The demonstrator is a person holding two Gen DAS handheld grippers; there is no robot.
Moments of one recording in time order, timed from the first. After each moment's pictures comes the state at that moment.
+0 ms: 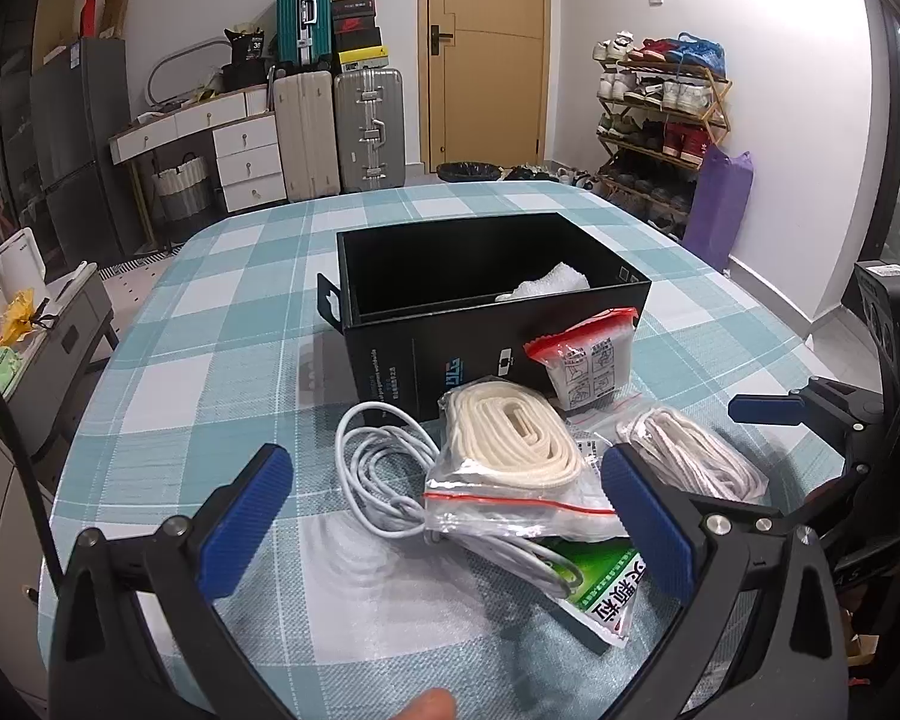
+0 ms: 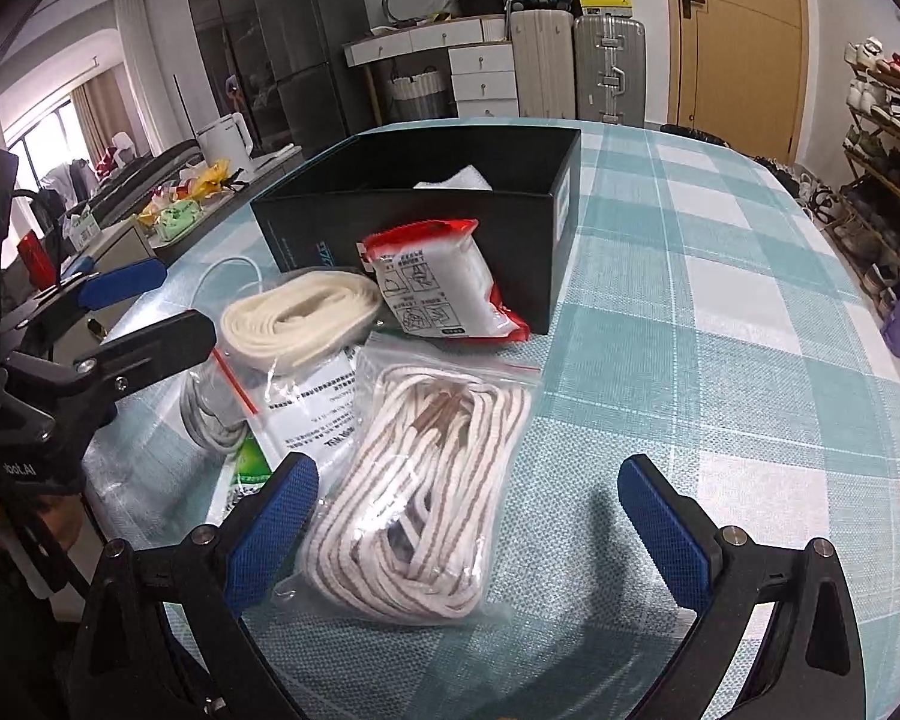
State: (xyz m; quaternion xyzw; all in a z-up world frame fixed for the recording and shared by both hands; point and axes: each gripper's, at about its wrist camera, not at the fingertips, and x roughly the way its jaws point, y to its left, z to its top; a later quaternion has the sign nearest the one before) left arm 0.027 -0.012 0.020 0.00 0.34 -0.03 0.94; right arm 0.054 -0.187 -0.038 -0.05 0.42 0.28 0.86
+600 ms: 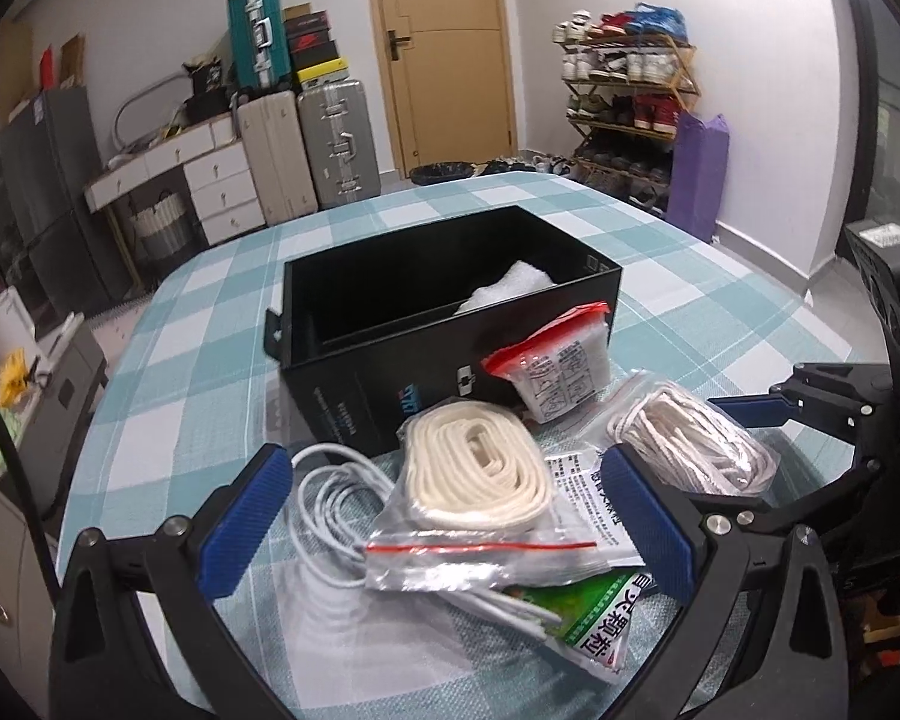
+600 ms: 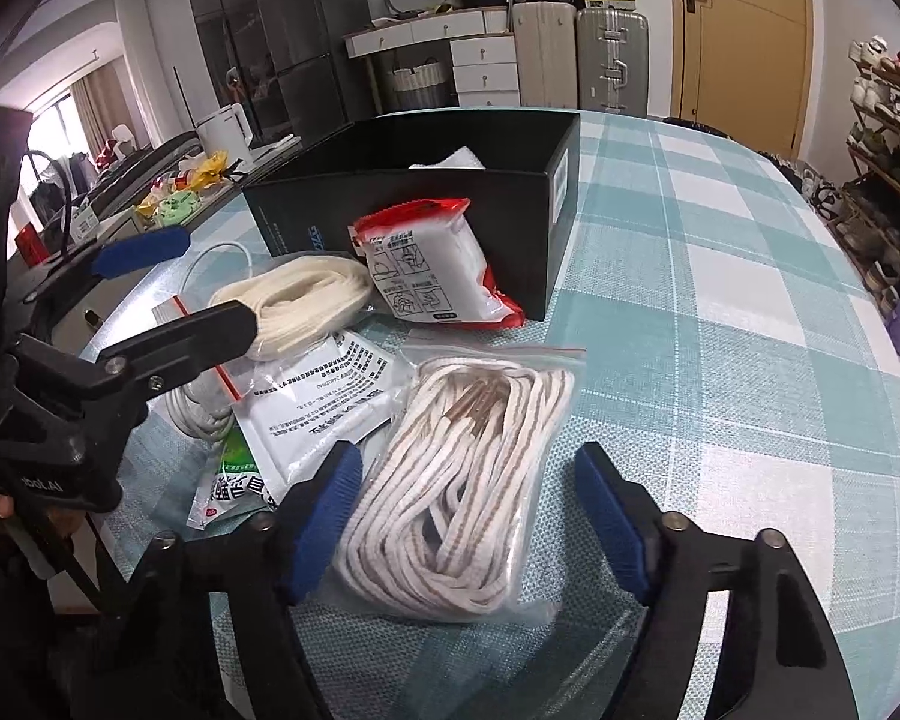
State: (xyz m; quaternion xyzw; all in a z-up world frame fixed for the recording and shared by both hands) left arm 0.045 -0.040 0.019 0.07 0.33 -0.05 0.94; right arm 0.058 -0.189 -0.046 -0.06 0.42 0.29 0.86
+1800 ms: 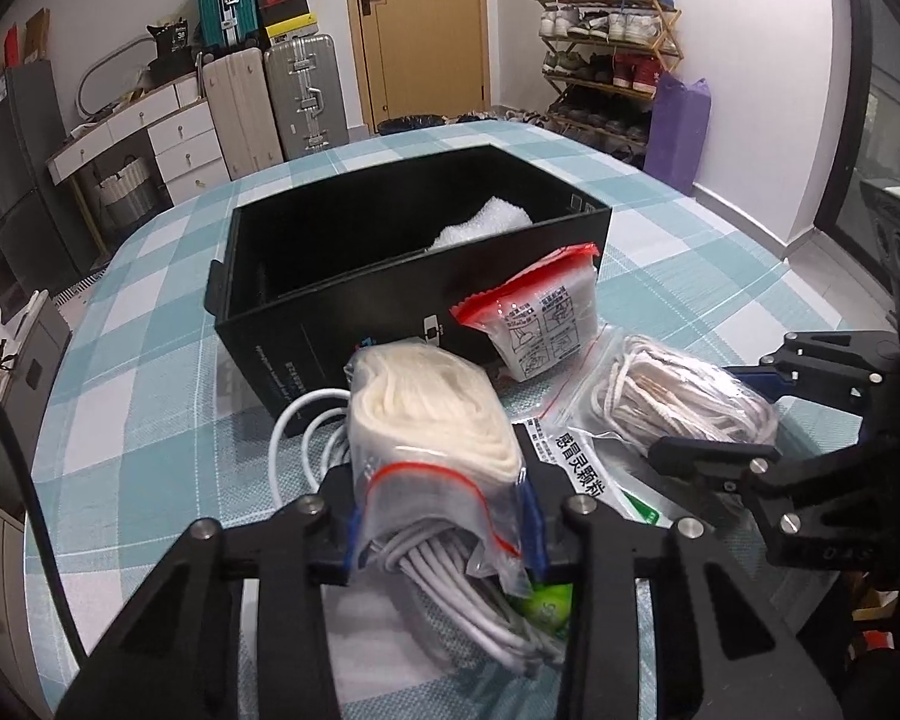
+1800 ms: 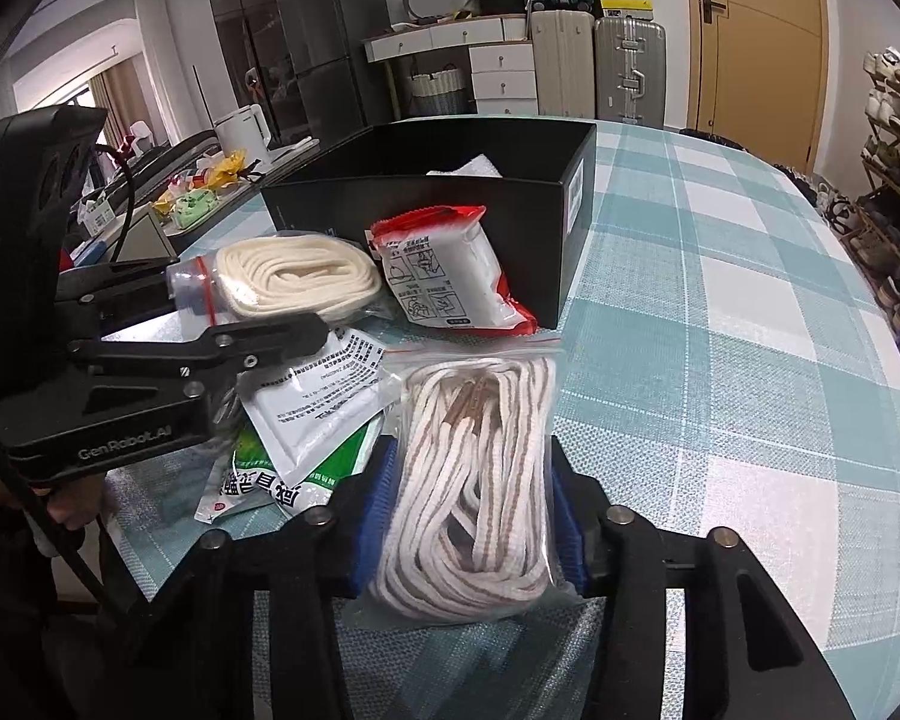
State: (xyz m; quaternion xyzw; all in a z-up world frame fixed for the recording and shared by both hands) left arm 0.058 -0.040 0.002 0.05 0.39 -0.09 0.92; right arm 0.057 -0.189 -0.045 -0.06 0.41 0.31 0.86
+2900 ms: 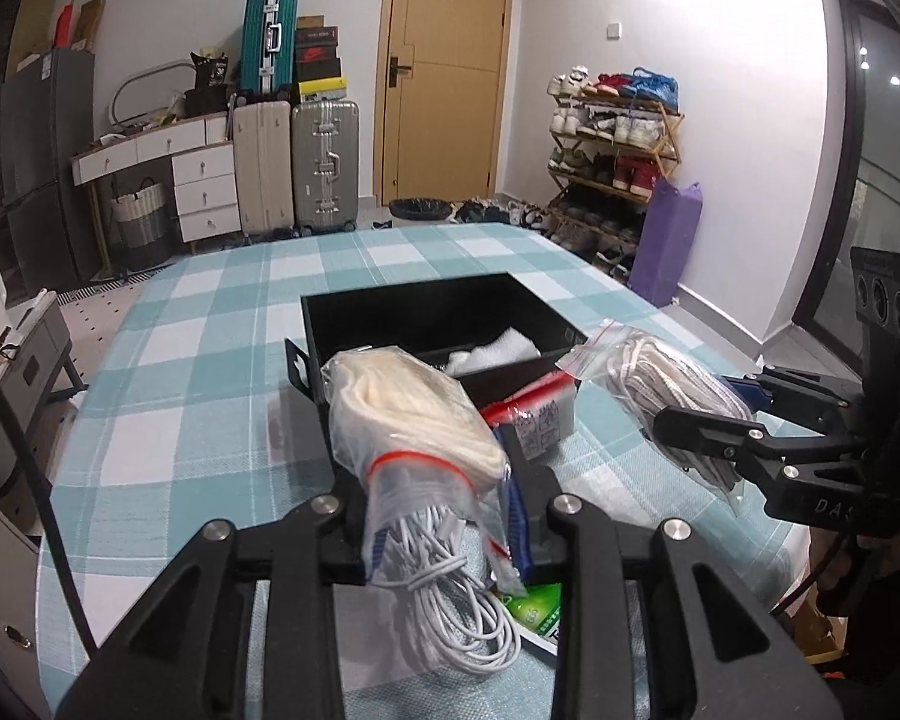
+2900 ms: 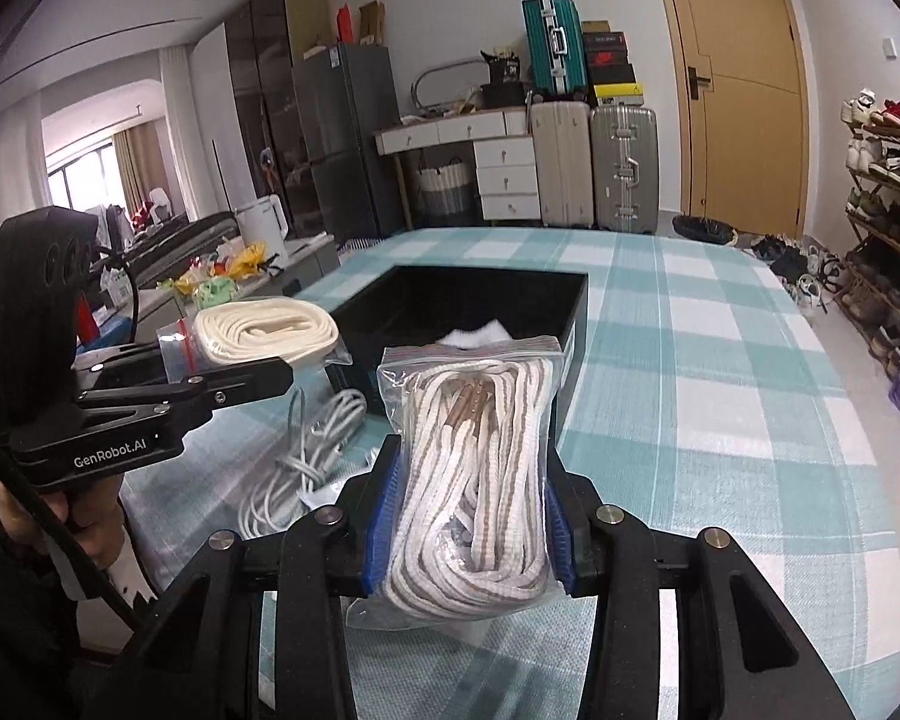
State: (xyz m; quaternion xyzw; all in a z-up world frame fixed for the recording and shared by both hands) left arm 0.021 -0.002 0.054 -0.02 0.29 -0.09 0.95; right arm 0.039 -0.202 0.016 -0.02 0.30 0.32 0.90
